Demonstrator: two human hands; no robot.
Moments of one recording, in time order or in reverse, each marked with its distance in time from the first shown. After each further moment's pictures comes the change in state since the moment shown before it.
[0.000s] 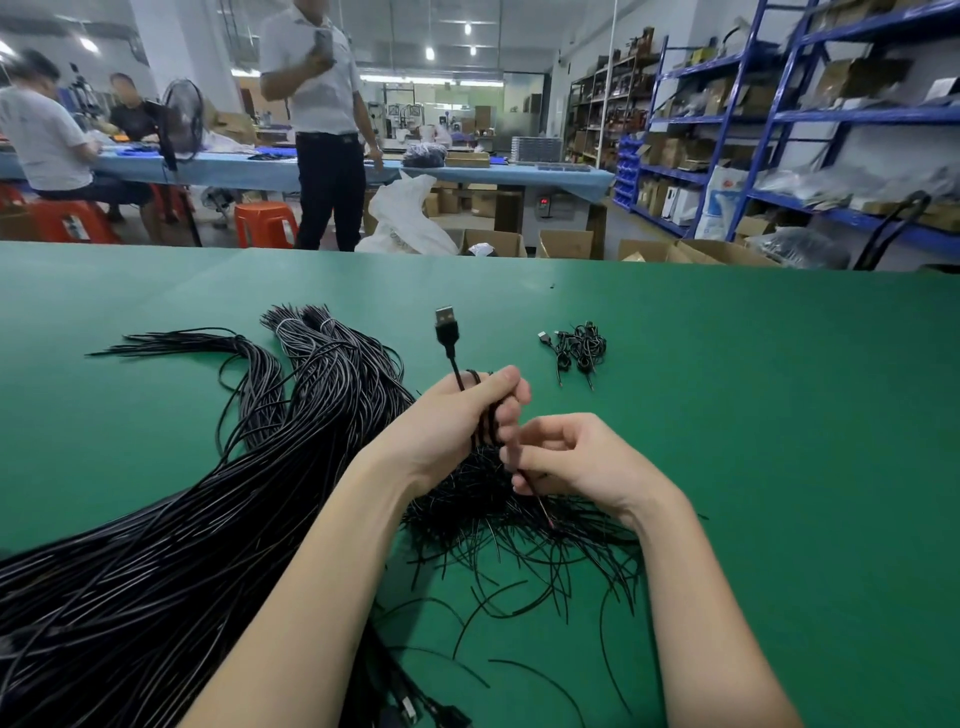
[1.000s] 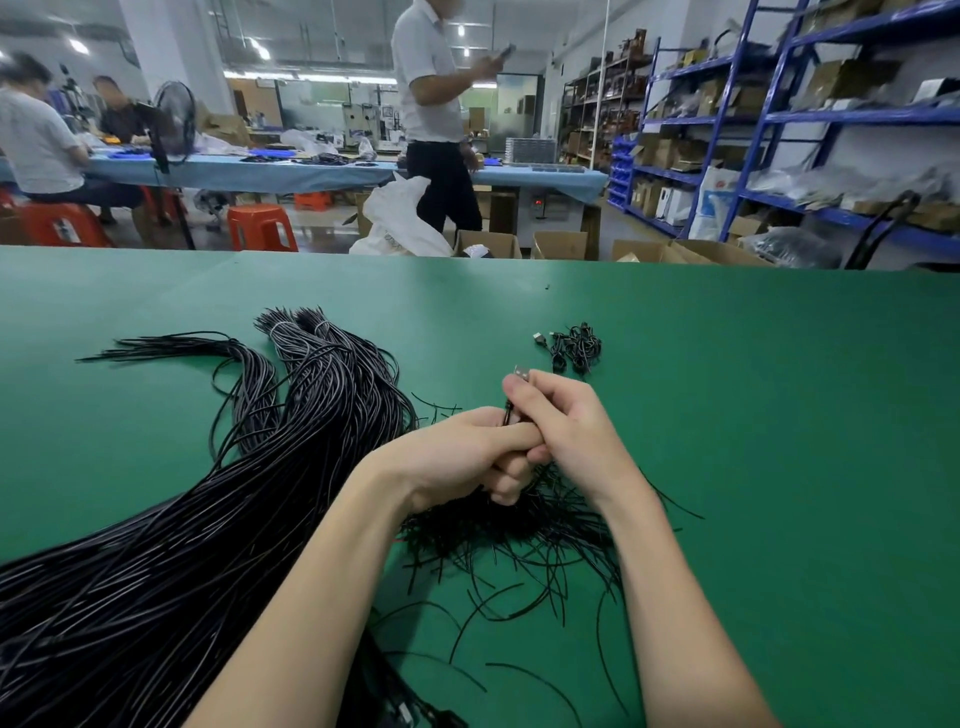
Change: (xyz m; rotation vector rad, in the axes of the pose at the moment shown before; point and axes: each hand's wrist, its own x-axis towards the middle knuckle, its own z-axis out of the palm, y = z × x) left_hand -0.009 0.000 0.013 0.224 -0.310 -0.173; right_hand 0.009 -0.013 0.020 -0.138 0.230 -0.440
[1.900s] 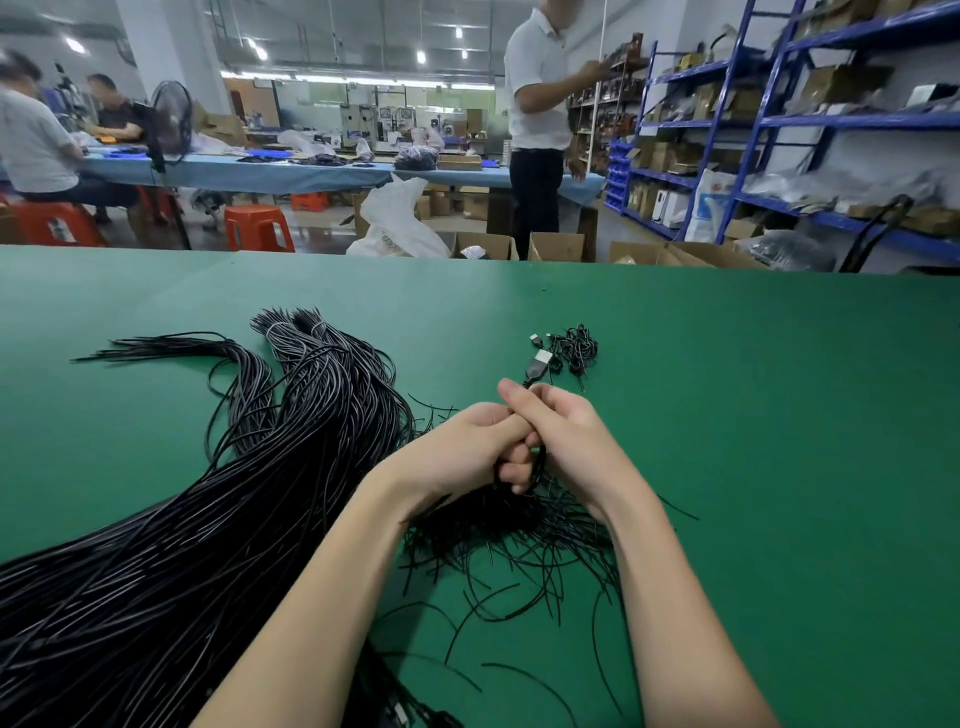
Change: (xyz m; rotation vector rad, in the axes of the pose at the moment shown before) left_hand 0.015 -0.014 0.001 -0.070 0.115 0.082; right_hand 0.002 0.018 -0.007 0.194 -0.018 0.270
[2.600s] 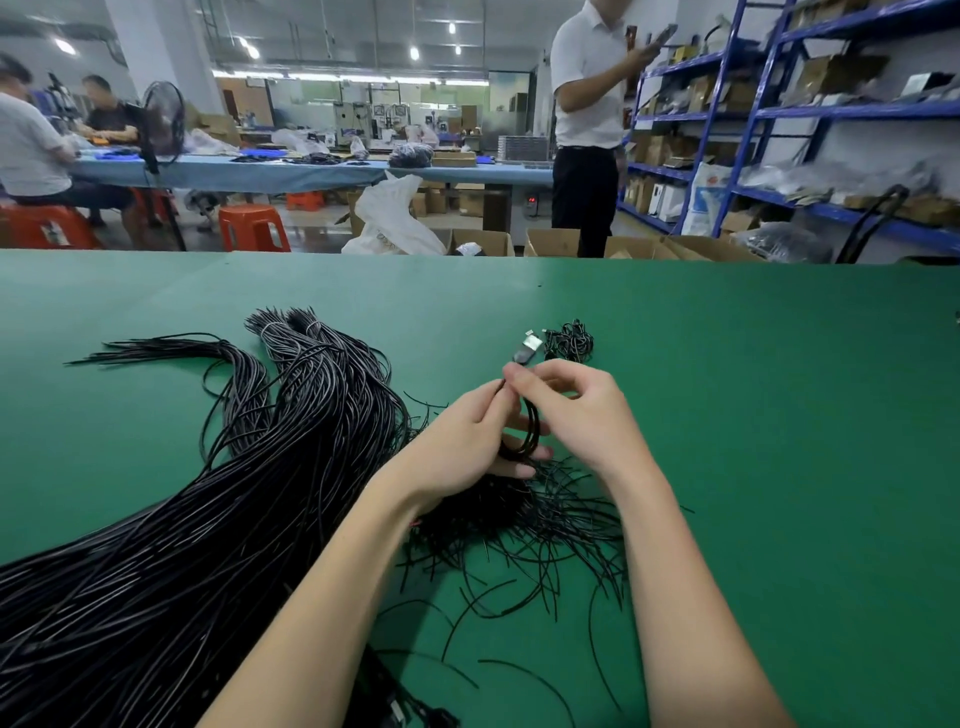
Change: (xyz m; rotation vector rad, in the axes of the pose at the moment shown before) left_hand 0.002 -0.002 0.001 0.164 0.192 0.075; right_hand -0.001 -0.021 -0.008 -0.413 0.305 -0.133
